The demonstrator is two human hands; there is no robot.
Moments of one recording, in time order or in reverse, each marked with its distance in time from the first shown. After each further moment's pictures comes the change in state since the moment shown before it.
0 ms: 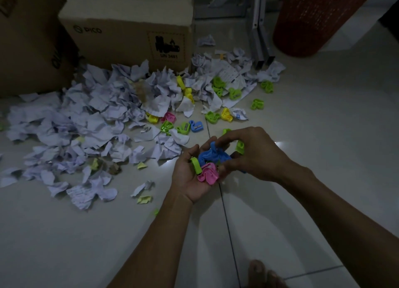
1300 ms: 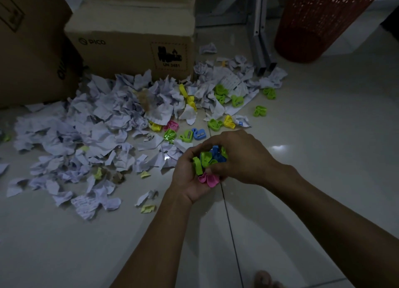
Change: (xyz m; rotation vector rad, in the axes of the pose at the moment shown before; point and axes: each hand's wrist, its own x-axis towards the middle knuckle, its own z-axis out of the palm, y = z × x) left_hand 0.002 0.017 0.015 0.220 0.088 0.010; right_hand 0.020 -0.029 0.003 -0.199 -0.069 -0.058
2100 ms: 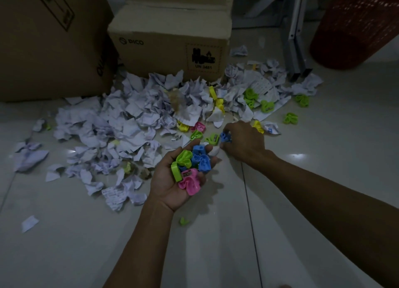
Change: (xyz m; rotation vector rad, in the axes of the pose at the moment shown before) left_hand -0.055 0.058 -0.047 -0.081 -0.253 0.124; right_hand 0.098 0.027 0.062 -0.149 0.100 0.220
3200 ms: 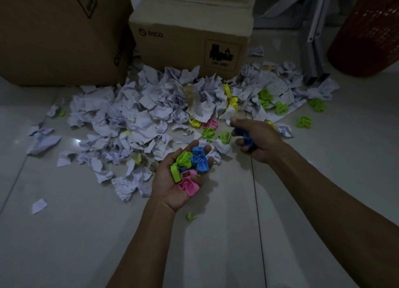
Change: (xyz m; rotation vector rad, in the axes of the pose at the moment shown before) left_hand -0.019 0.005 -0.024 -0.084 0.059 0.070; right_hand -0.003 -0.016 -0.018 1.412 -0.285 0.427
